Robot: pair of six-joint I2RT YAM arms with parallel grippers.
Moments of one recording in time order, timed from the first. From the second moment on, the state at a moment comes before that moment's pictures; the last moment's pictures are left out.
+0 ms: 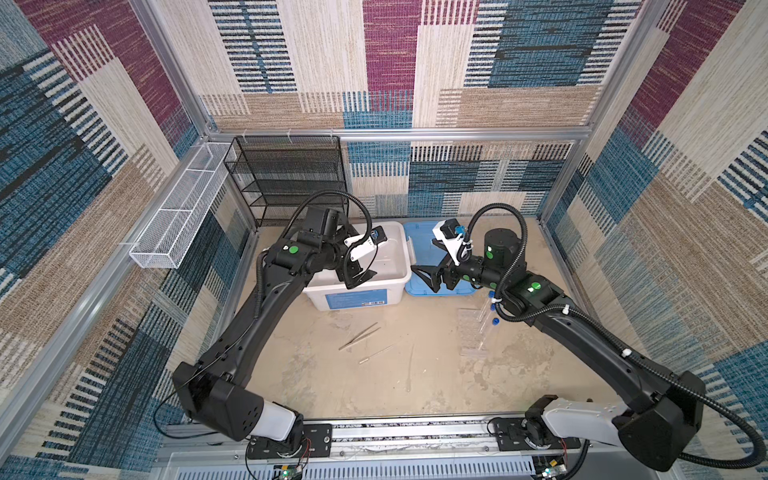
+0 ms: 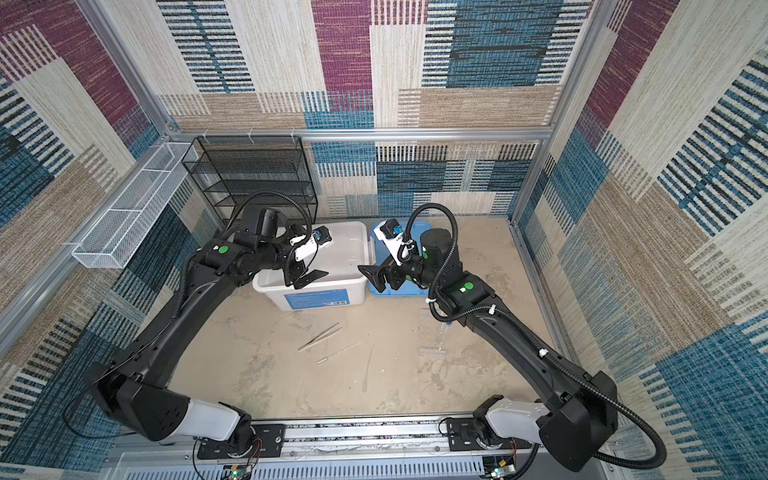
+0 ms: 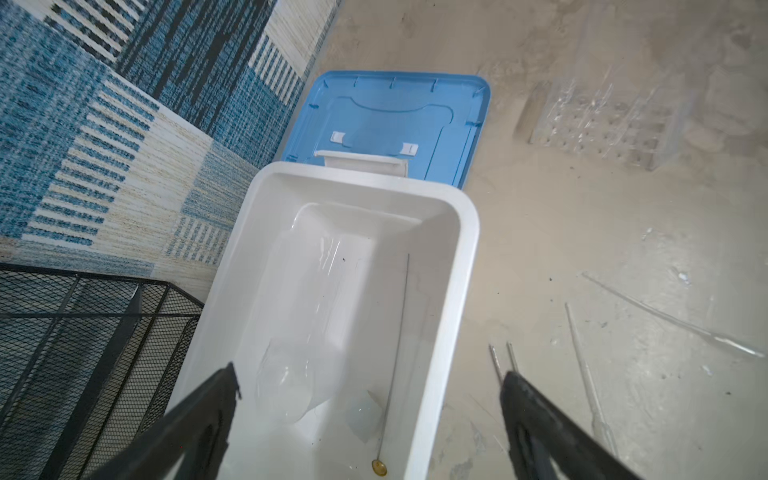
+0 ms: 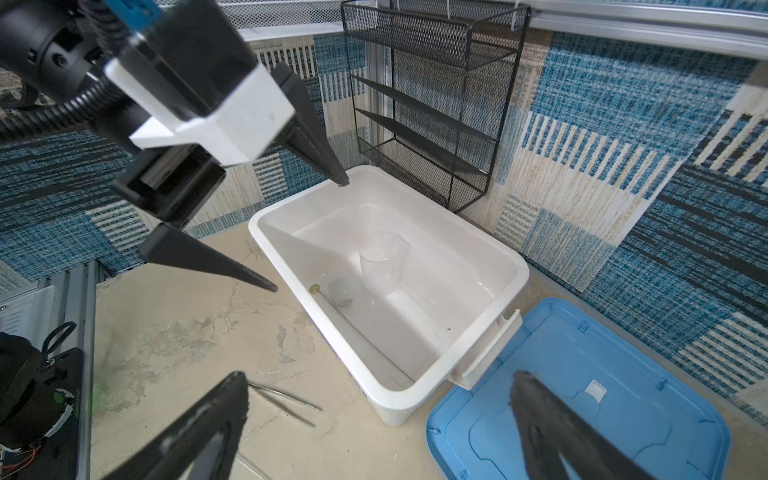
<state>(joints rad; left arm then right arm) -0.40 1.41 1.52 -0.87 0.30 0.80 0.57 1.21 1.11 -0.18 -0.37 -0.11</state>
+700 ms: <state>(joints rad) -0.47 1.26 0.91 -0.74 0.16 0.72 0.68 1.18 0.82 -0.05 -0.44 -0.03</state>
